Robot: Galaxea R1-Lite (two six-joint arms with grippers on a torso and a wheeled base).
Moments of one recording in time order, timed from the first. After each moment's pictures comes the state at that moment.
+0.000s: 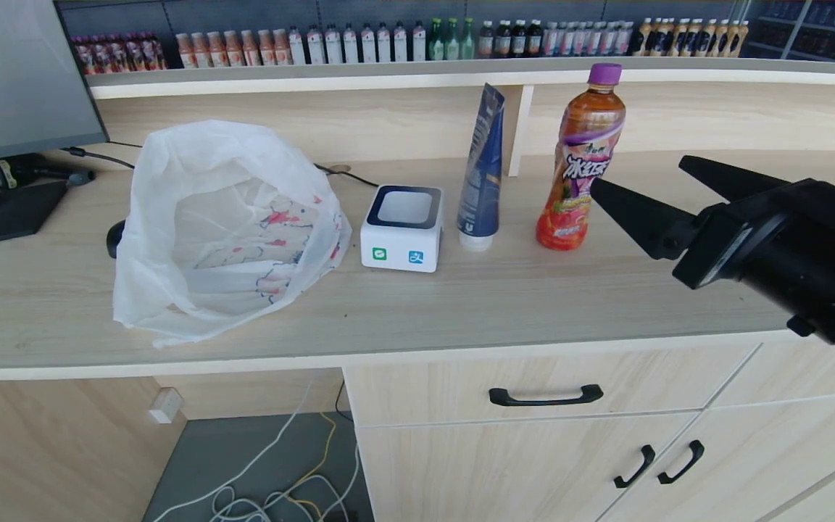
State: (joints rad) left arm 0.00 0.00 0.00 0.00 0.00 0.00; right arm 0.62 1.37 -0.69 -0.91 -0.17 -0.10
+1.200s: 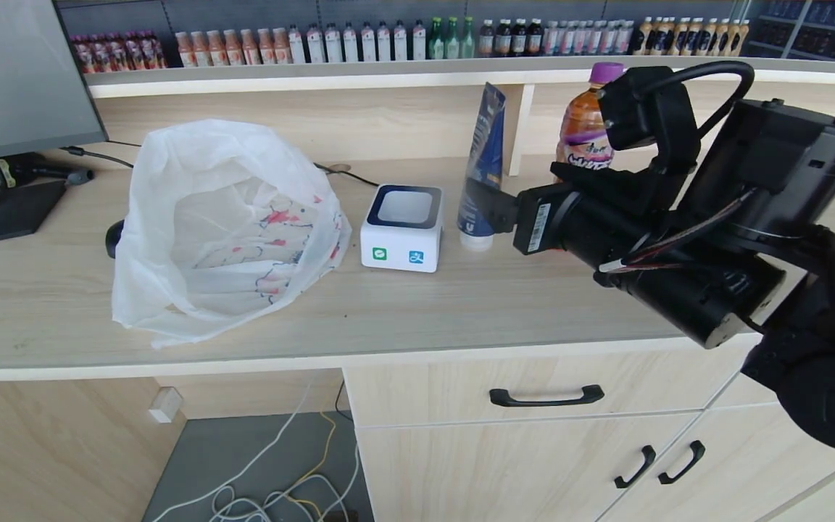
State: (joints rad) left arm 0.00 0.00 0.00 0.00 0.00 0.00; right arm 0.70 1.70 -1.02 -0.84 -0.28 -0.08
